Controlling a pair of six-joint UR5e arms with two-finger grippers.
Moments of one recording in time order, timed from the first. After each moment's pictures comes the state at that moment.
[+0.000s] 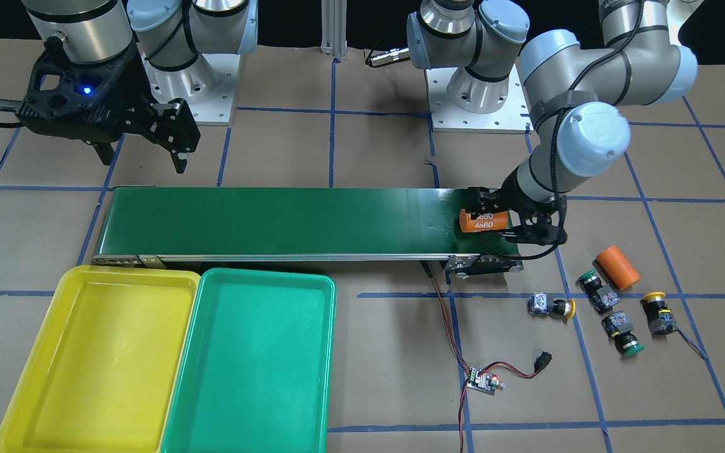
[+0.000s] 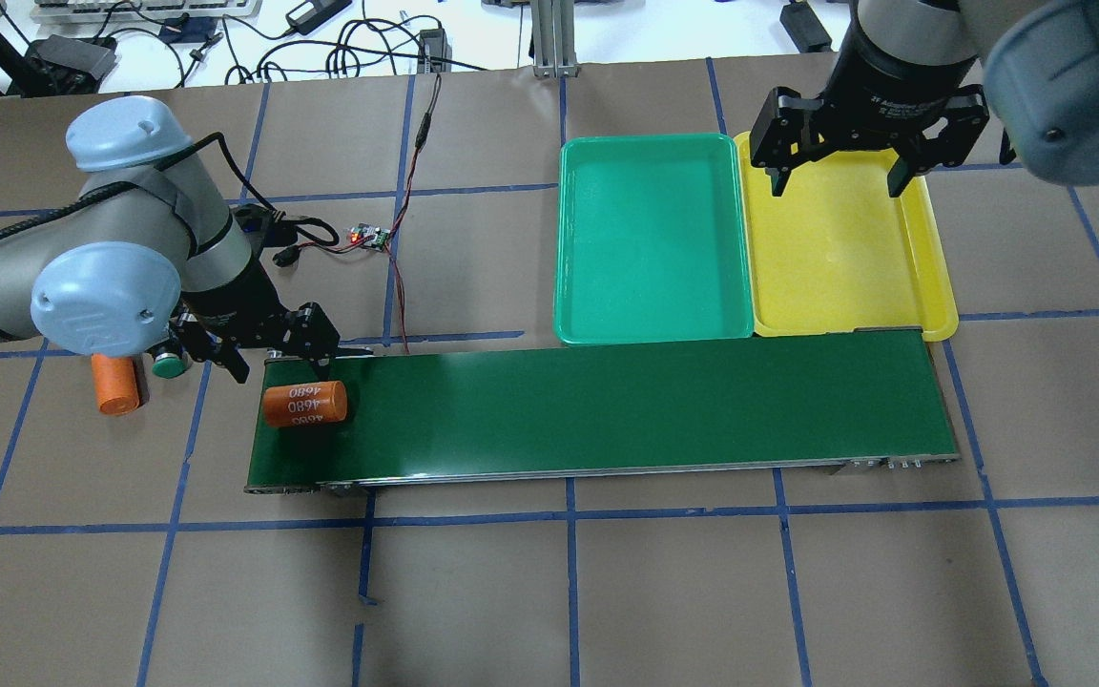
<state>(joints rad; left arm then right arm) -1.43 -1.69 -1.88 -1.36 1.59 0.16 1.62 -1.57 1.55 -1.64 -1.62 0.13</state>
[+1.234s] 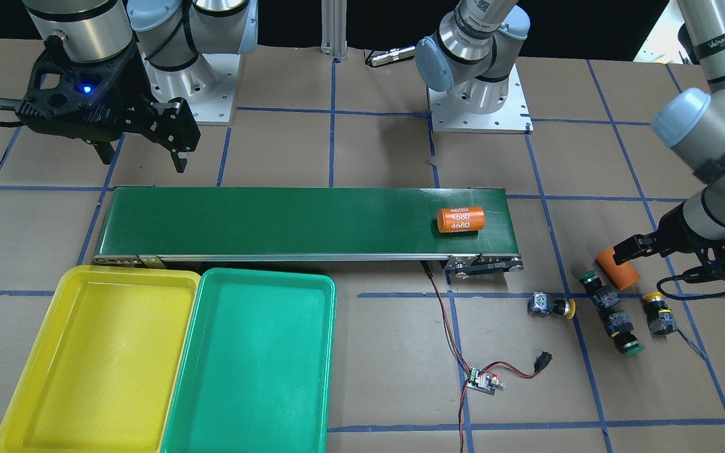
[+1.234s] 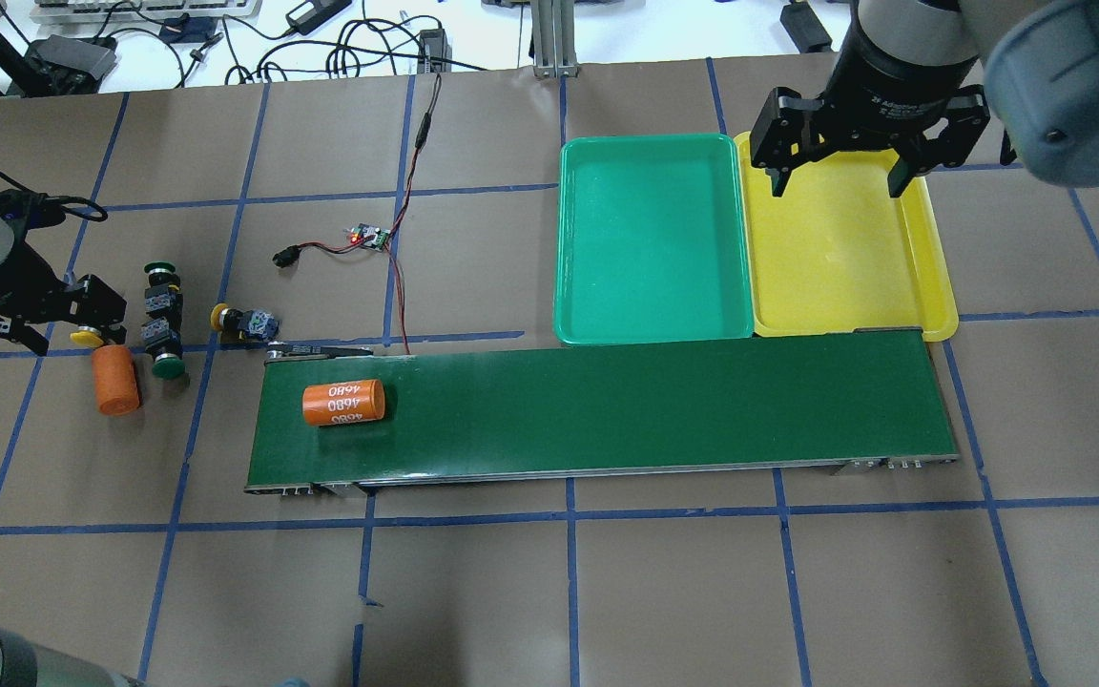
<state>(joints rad) -0.99 -1.89 -1.83 -1.06 1.66 0.41 1.62 -1.57 1.55 -1.64 -1.62 0.13</state>
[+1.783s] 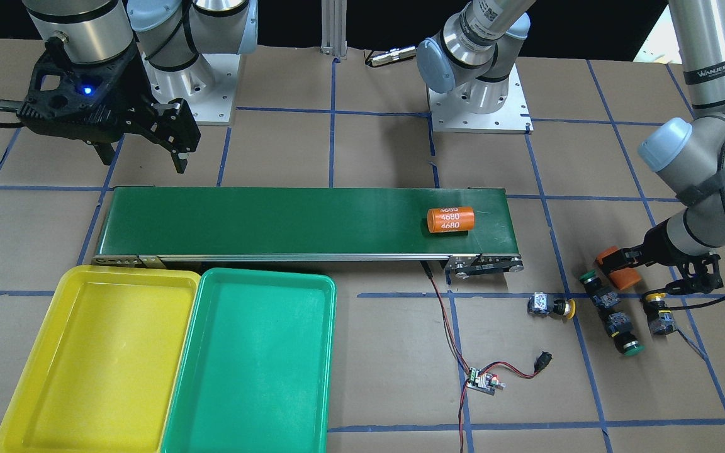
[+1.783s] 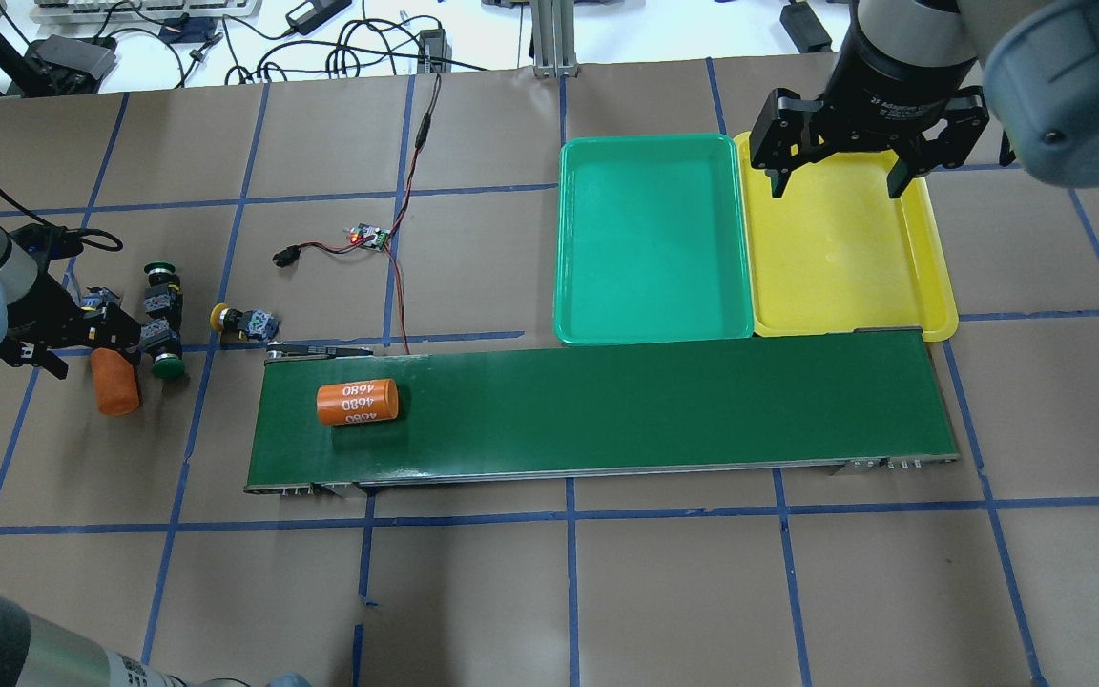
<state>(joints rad) -0.98 -1.98 -1.85 -0.99 1.66 0.41 1.62 -1.57 1.55 -1.64 -1.62 0.13</state>
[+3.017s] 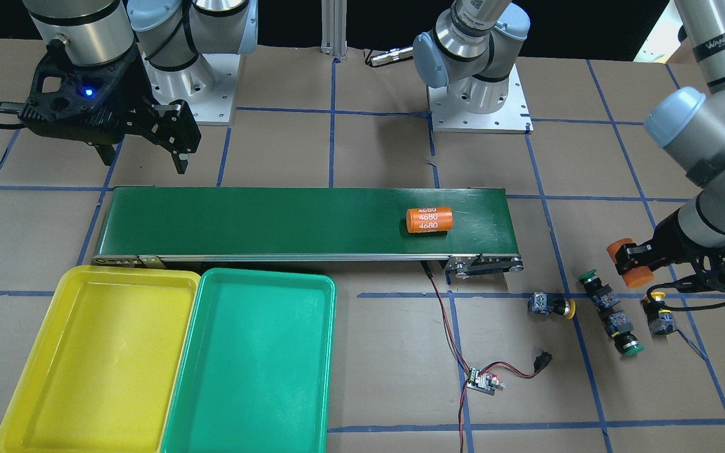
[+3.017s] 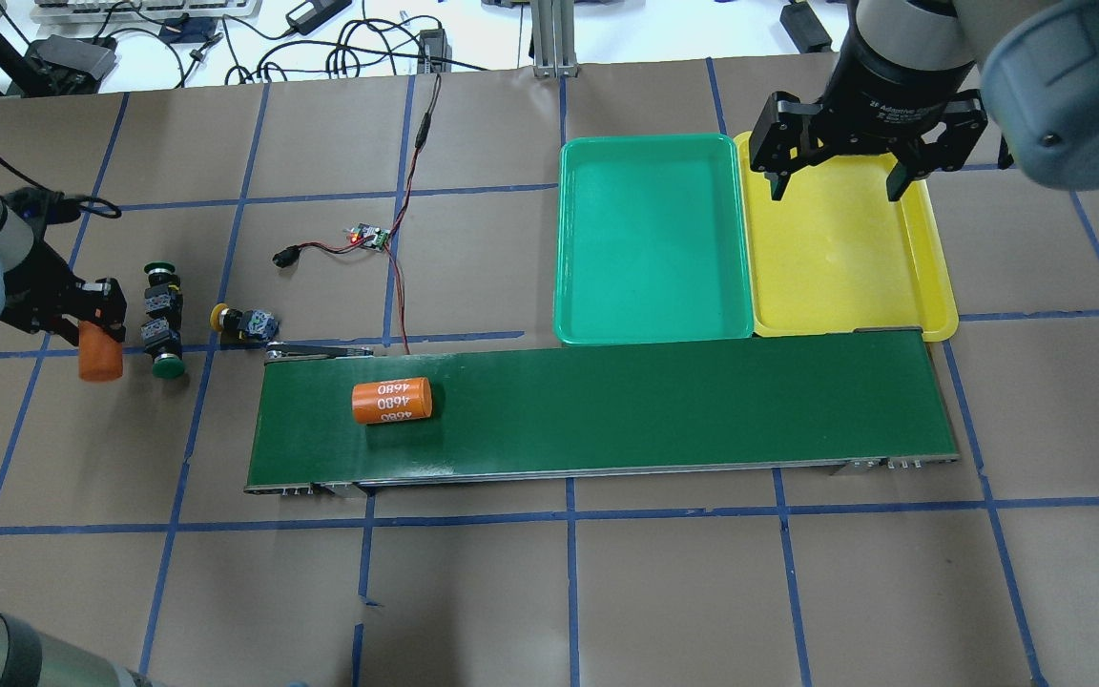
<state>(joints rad) -1.12 -1.85 -1.72 -1.19 1.66 0.39 1.62 -1.57 1.56 -1.64 -1.62 0.13</state>
